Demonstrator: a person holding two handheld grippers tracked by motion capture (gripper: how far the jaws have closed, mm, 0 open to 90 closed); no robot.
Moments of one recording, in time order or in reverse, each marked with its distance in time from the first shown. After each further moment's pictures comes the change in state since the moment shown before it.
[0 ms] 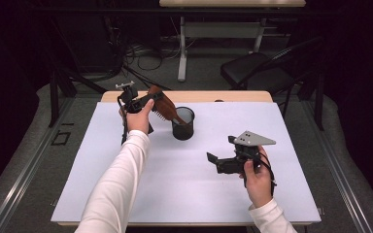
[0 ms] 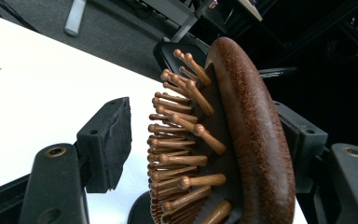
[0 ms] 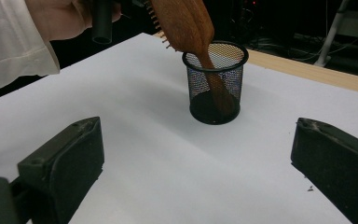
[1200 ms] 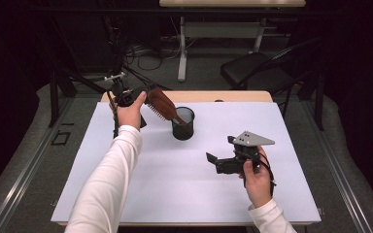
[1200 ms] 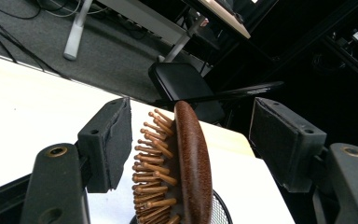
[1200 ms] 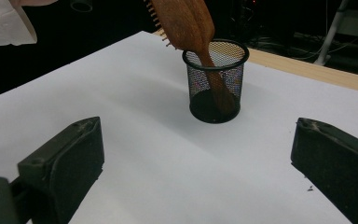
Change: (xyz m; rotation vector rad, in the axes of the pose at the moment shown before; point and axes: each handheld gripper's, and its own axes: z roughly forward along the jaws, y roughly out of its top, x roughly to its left) left arm -0.014 0.026 -0.030 -0.060 -0.017 0.050; right arm 0.001 -0.001 0.001 0.008 -0.003 -0.004
